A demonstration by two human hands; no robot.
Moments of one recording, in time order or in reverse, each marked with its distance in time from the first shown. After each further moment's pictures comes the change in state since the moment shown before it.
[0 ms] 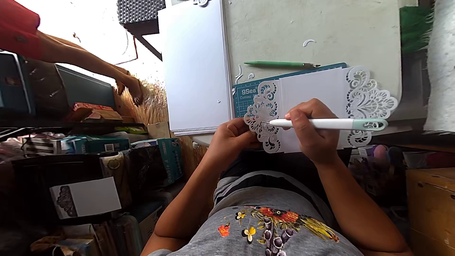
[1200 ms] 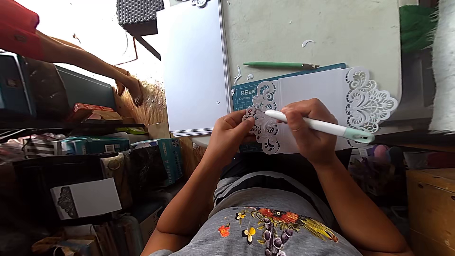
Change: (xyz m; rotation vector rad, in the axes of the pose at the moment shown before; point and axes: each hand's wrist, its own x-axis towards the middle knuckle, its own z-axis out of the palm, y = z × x) left_hand 0.012 0.005 0.003 -0.046 0.079 0.020; right_hand 0.001 -0.001 0.003 -0.052 -0.022 -0.051
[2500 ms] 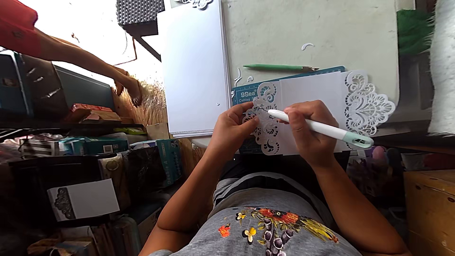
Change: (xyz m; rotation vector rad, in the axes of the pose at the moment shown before) left_hand 0.016 0.003 0.006 0.079 0.036 0.037; right_hand -0.001 0.006 0.001 -0.031 0.072 -0.025
